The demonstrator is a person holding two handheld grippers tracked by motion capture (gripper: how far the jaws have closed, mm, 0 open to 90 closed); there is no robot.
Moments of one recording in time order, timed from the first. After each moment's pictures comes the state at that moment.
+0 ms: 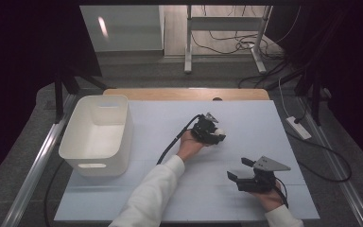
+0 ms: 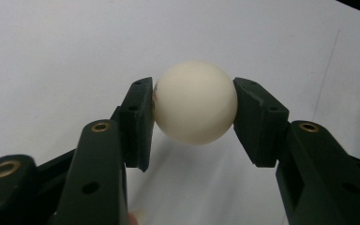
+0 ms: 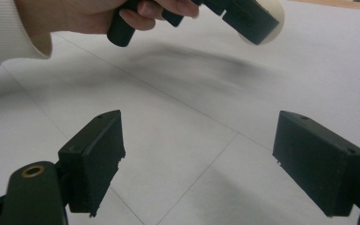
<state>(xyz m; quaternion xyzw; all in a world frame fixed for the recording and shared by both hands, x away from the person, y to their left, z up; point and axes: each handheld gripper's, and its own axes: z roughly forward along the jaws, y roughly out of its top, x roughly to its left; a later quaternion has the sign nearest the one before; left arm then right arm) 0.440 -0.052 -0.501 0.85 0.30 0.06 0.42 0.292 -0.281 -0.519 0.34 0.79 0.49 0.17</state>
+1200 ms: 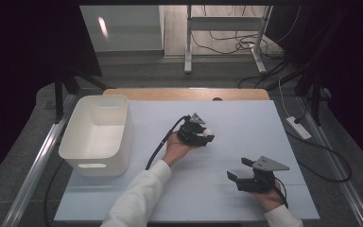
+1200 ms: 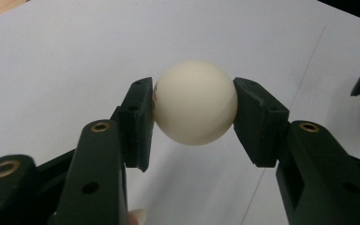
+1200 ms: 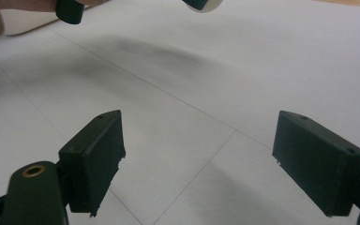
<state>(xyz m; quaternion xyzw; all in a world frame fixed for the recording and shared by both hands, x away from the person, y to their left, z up) 0.413 -0.009 -0.486 0.84 0.31 0.08 0.43 0.293 -0.279 -0.520 0.34 0.79 0.48 0.17</state>
